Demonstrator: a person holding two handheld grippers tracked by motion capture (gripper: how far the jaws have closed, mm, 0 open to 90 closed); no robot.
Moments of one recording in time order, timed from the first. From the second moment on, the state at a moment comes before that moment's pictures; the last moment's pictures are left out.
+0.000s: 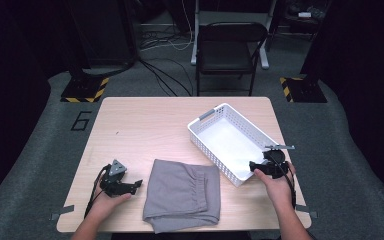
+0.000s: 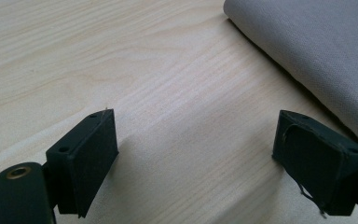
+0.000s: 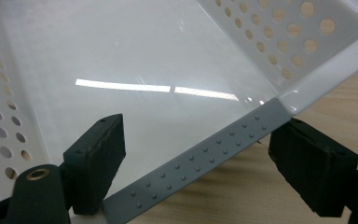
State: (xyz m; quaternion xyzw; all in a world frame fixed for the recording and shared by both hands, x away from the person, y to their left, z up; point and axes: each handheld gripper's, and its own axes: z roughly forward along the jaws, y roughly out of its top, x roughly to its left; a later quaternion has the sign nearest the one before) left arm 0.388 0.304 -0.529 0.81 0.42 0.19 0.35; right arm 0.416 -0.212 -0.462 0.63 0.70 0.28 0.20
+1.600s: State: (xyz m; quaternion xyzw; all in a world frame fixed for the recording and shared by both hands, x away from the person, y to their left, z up) left arm 0.385 0.301 -0.529 0.81 0.42 0.19 0.35; right arm 0.439 -0.203 -0.444 0.62 0.71 0.26 0.20
